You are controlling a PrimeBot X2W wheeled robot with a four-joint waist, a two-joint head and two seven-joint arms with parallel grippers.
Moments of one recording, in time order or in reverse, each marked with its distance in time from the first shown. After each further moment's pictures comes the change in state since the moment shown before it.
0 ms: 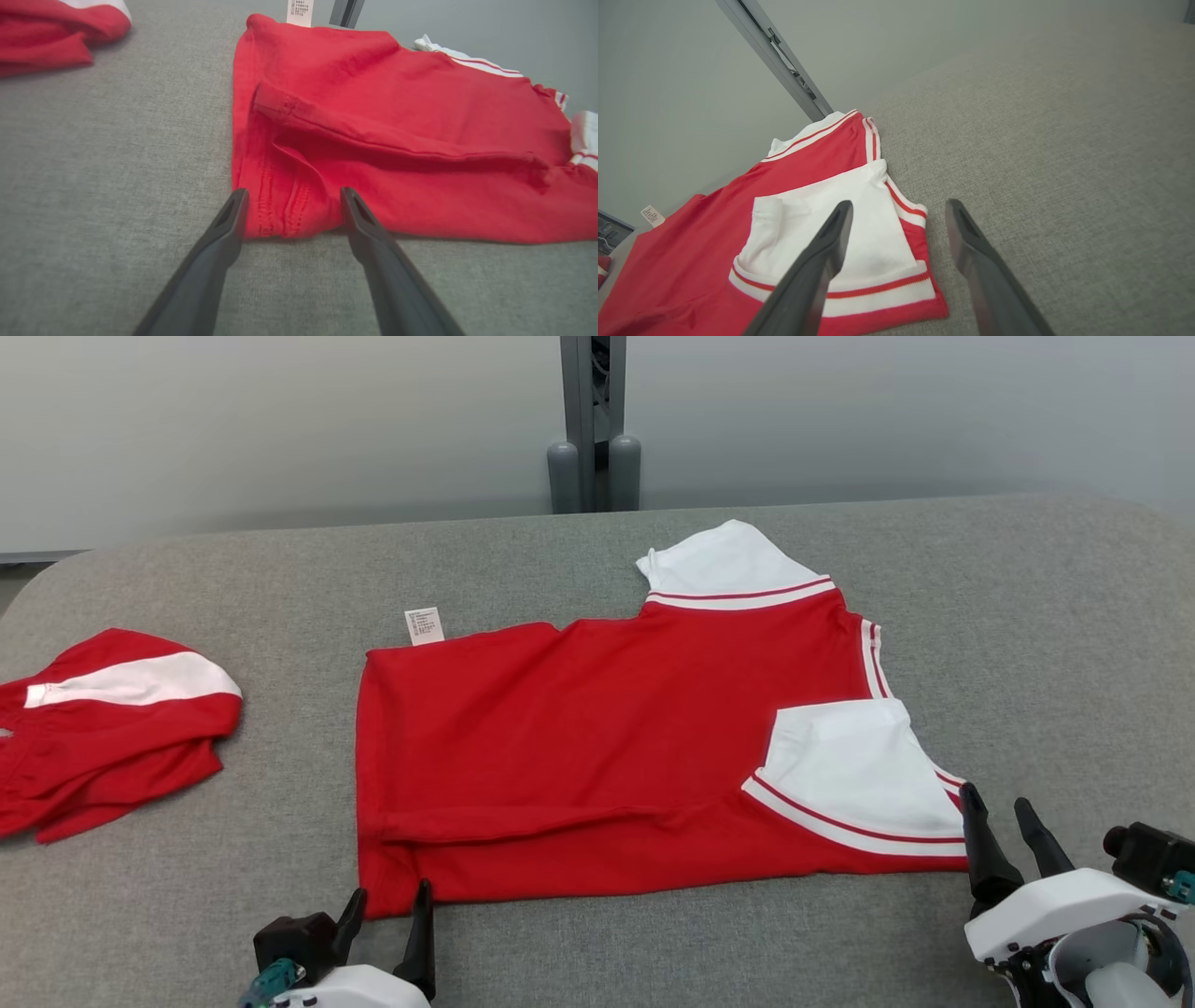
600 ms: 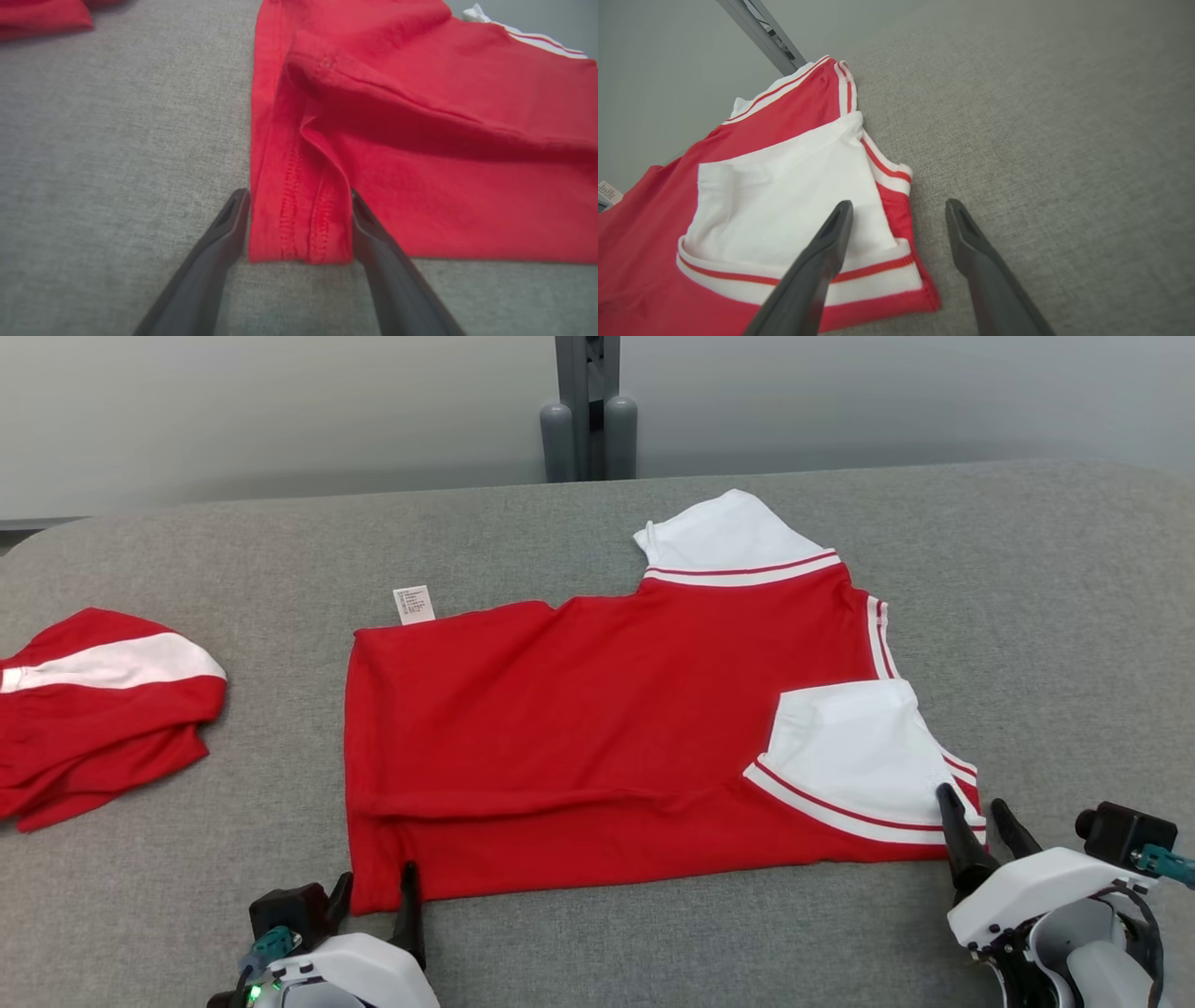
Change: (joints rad) left arm -0.082 -0.006 0.008 0.105 -0.033 0.053 0.038; right arm -0.092 0.000 0.038 0.137 0.014 0.000 0.035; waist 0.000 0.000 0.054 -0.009
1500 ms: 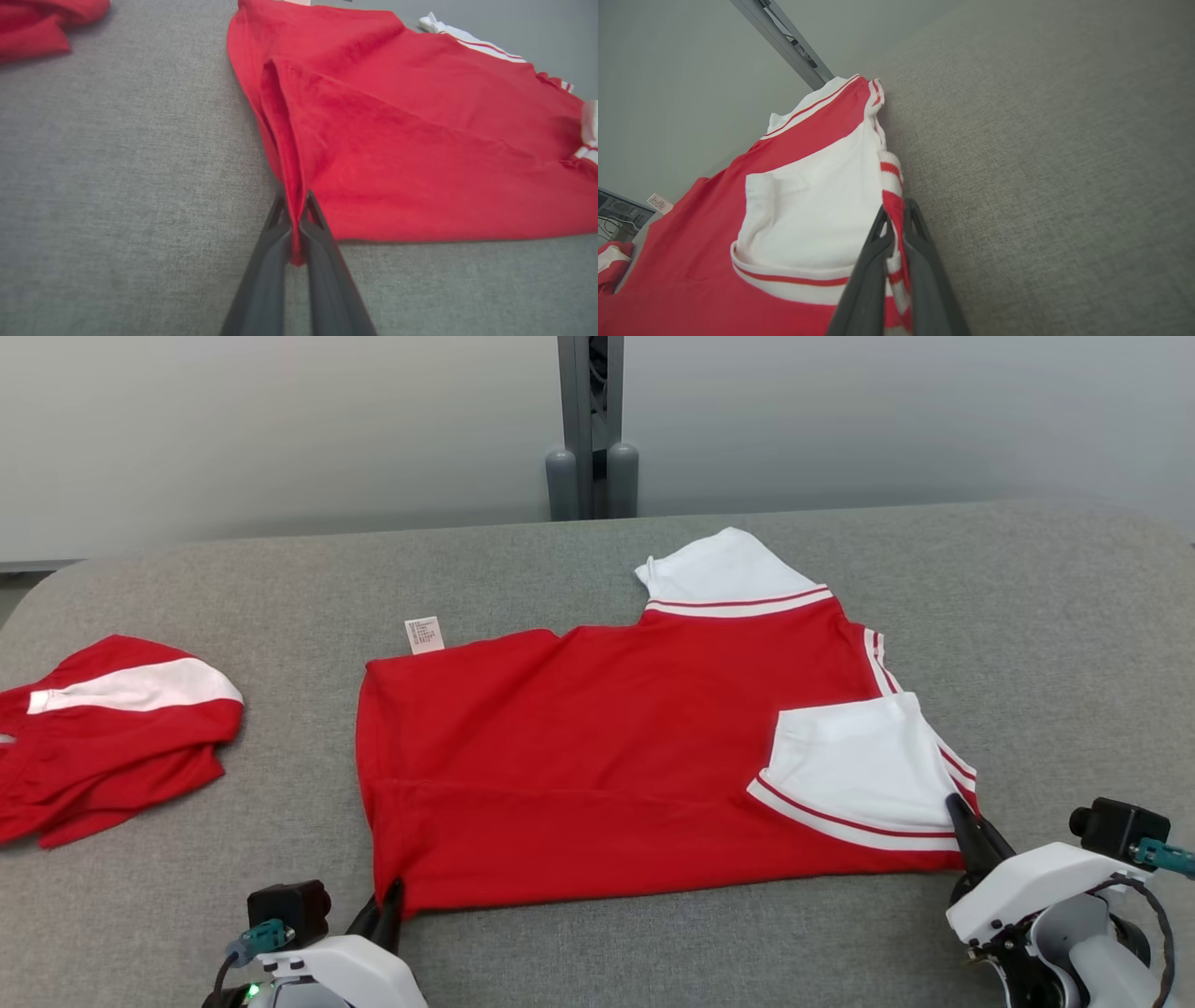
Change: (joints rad) left arm 0.033 0.048 -0.037 -0.108 -0.055 -0.056 0.123; right arm -0.041 -0.047 0.131 0.057 0.173 0.000 0.011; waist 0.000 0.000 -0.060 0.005
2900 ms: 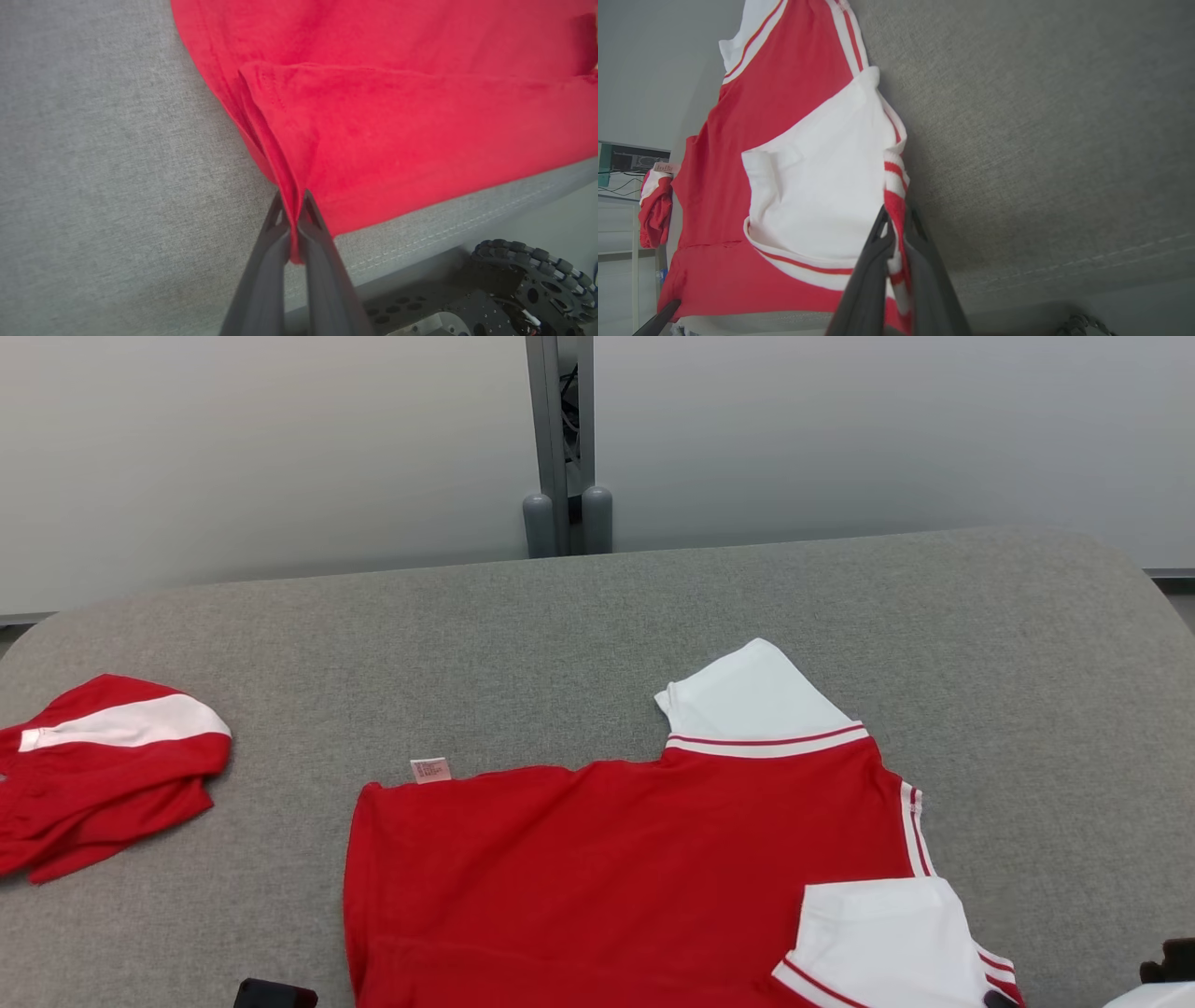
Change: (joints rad) left arm 0.328 0.327 -0.076 -0.567 -0.040 0.016 0.495; right arm 0.476 0.132 -0.491 -0.647 -0.082 0.000 0.833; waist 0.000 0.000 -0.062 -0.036
